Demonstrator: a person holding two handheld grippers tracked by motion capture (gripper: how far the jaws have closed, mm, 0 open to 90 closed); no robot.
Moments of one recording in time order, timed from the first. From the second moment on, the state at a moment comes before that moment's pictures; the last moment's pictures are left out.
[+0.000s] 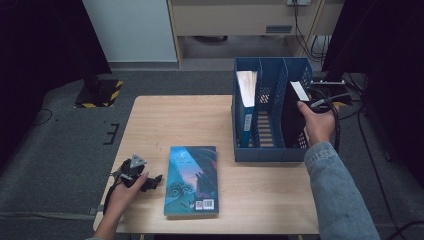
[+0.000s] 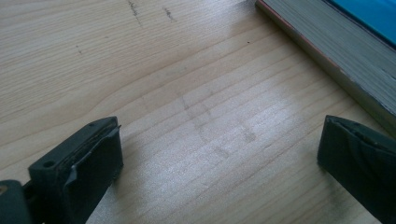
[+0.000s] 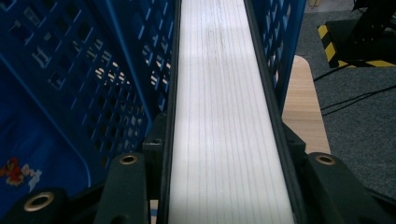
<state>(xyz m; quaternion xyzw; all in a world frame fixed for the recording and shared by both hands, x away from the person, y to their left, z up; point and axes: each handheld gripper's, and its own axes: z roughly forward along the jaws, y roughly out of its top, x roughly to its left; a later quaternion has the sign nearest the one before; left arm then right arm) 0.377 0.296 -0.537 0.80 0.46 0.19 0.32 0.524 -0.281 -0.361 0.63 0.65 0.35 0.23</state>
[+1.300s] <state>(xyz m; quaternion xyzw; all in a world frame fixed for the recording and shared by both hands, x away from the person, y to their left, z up) 0.376 0.296 -0.537 0.81 0.46 0.19 0.33 0.536 -0.266 -0.372 0.61 0.67 0.36 0.25</state>
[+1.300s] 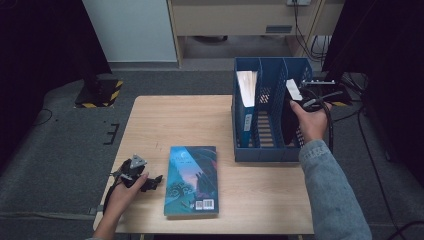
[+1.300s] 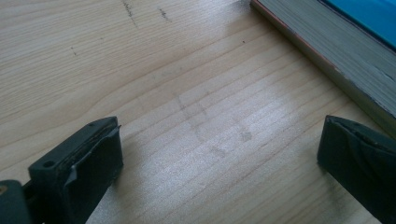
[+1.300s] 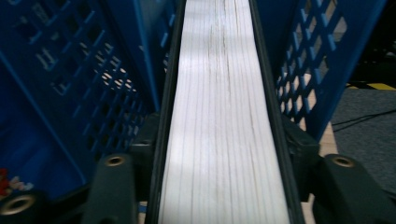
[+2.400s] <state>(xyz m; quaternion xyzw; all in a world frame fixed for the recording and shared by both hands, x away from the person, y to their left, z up) 0.377 0.295 -0.537 0.81 0.46 0.19 0.33 0.524 -0.272 -0.365 0.60 0.66 0.41 0.19</state>
